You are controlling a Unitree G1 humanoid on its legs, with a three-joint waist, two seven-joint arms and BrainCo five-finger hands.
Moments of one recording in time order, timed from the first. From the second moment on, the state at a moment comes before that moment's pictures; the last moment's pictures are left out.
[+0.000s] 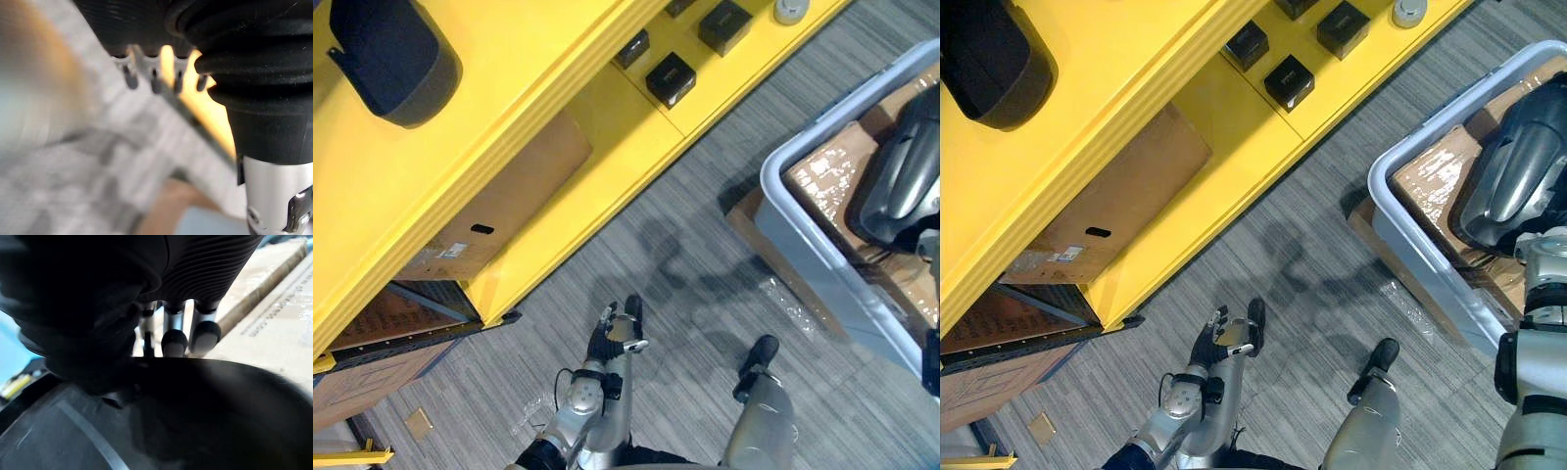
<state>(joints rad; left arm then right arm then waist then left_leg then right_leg) -0.04 0.12 -0.51 0.41 -0.24 -0.27 0.29 -0.87 -0.82 0.00 1.22 0.09 0.17 -0.41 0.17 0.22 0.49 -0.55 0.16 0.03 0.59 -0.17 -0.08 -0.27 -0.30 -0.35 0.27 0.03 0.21</state>
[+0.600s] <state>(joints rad) -0.32 0.30 -0.41 0.03 -0.59 0.17 -0.15 -0.60 -0.60 0.03 0.64 -0.31 0.26 -0.39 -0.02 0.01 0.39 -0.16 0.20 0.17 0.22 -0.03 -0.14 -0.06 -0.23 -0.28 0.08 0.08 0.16</state>
